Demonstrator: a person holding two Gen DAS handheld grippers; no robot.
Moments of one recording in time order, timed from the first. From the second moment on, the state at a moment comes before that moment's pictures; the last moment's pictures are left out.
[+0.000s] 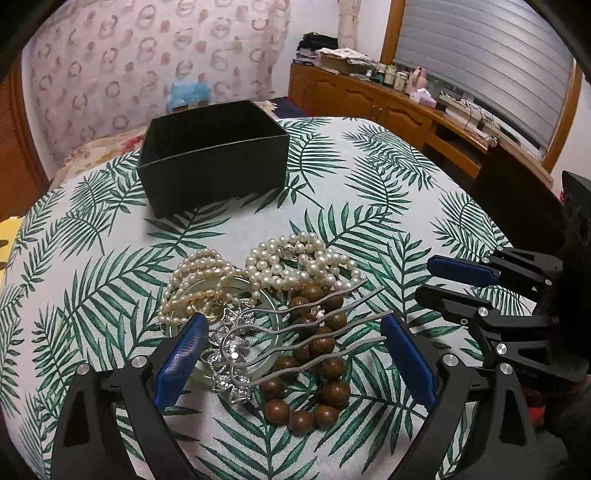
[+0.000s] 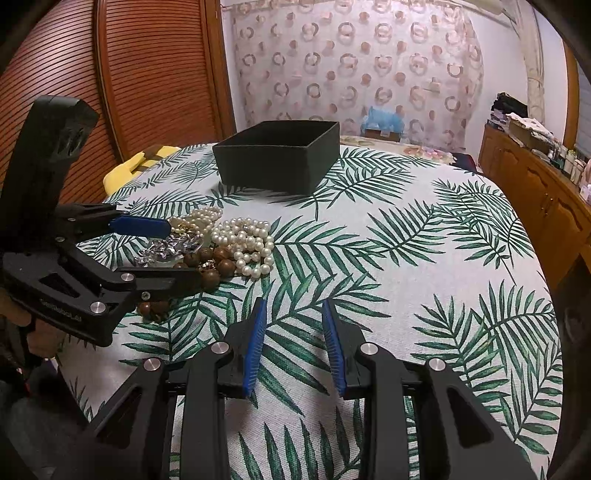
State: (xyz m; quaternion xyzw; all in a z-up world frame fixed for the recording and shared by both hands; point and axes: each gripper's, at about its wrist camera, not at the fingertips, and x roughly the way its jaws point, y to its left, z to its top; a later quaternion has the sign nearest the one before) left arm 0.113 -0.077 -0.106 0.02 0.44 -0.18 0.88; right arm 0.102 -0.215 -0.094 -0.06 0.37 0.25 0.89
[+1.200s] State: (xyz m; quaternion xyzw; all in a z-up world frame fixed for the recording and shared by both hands) left arm 0.088 -0.036 -0.048 -0.01 0.34 -0.18 0.92; right arm 0.108 -0.203 -0.089 -0.08 0.37 0.26 0.89
